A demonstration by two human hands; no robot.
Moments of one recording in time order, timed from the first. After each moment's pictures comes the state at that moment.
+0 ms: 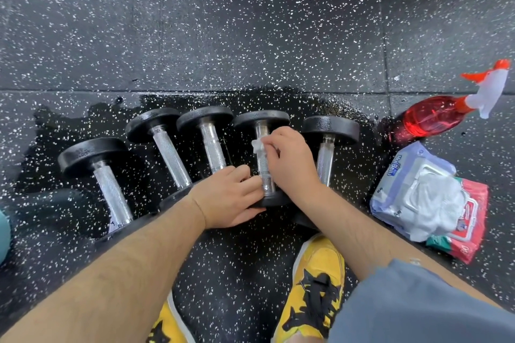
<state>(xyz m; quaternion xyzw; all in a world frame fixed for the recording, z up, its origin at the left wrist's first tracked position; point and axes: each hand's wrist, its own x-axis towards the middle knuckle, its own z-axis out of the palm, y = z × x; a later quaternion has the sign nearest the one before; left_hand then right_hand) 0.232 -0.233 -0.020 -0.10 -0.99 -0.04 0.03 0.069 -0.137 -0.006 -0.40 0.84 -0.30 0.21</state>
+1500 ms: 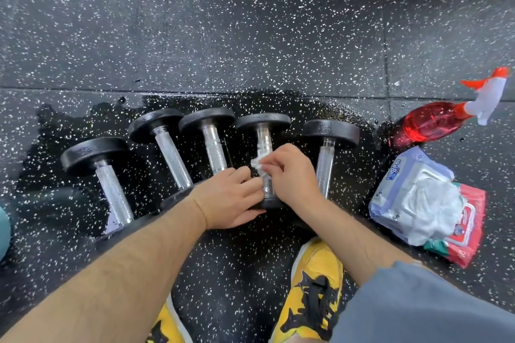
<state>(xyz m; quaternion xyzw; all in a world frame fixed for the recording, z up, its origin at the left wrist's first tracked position) 0.233 -0.233 -0.022 -0.11 -0.99 -0.05 0.03 0.077 -0.122 -0.006 -0.32 0.83 -0.31 0.34</state>
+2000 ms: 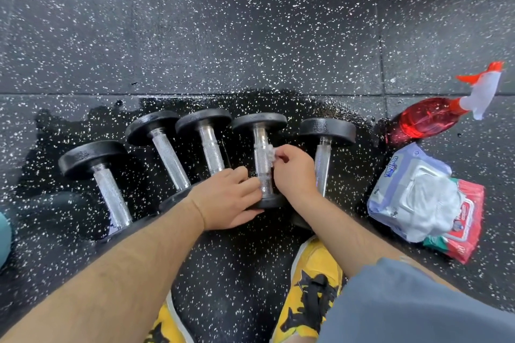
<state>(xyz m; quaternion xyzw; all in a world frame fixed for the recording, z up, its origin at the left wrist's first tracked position) 0.234 -0.231 -0.024 -0.10 -0.99 -0.07 0.01 0.075 -0.123 -0.018 -0.15 0.86 -0.34 0.36</state>
